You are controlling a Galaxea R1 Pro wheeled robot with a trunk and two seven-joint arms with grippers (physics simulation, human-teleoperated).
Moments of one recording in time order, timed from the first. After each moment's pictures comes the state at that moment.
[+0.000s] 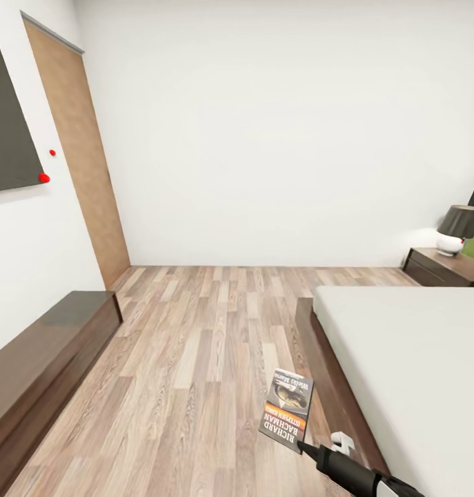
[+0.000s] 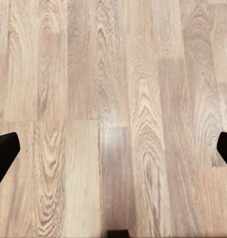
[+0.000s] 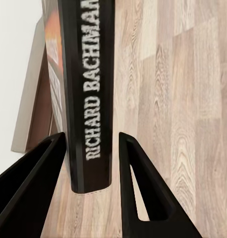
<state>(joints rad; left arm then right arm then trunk) -0.34 0.08 0.25 -0.02 -0.26 -0.32 -0.13 -0.54 -0.15 -0.20 -0.04 -0.25 0.05 0.92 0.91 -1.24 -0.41</state>
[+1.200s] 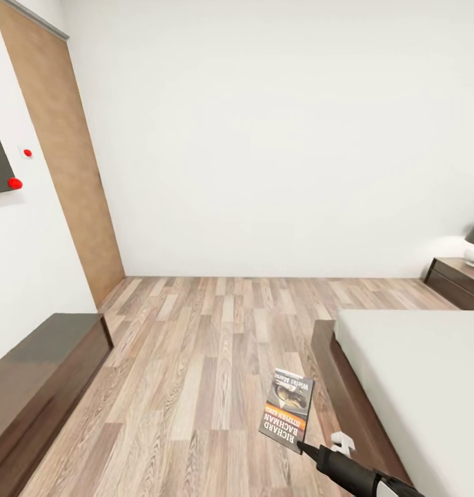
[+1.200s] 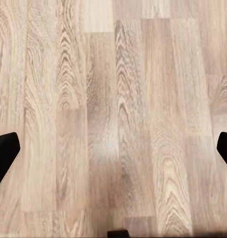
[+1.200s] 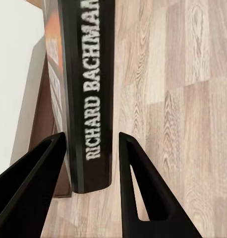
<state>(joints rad) -0.34 0.08 0.25 -0.02 -0.25 -0.32 -0.13 -0.54 -0.15 -0.20 -0.04 -0.25 0.05 0.92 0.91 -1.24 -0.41</state>
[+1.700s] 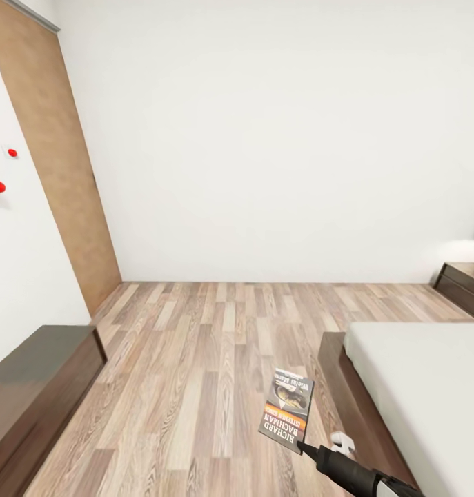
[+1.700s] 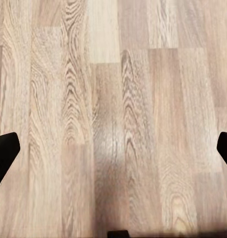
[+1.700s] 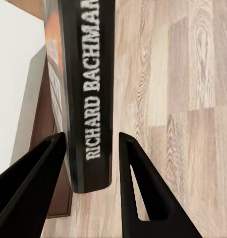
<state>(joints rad) -0.34 0.08 0.25 -0.02 -0.26 -0.32 -0.13 -0.54 -0.15 -0.20 -0.04 -0.24 0.05 0.92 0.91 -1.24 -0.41</state>
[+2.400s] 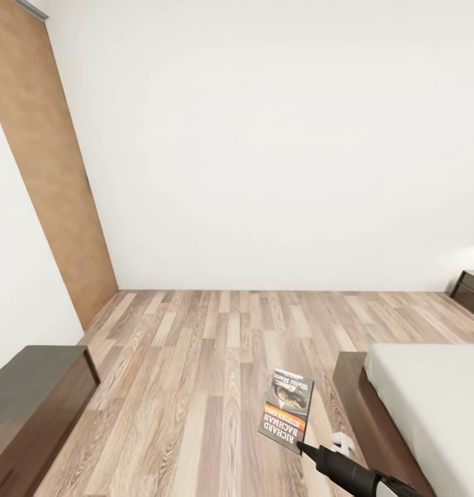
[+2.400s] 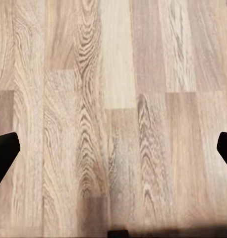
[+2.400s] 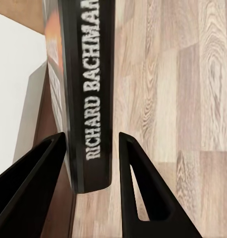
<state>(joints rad) -0.34 0.08 0.25 -0.02 -0.26 -0.32 -0.13 -0.54 -0.15 -0.20 -0.04 -0.24 0.05 0.92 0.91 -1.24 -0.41</state>
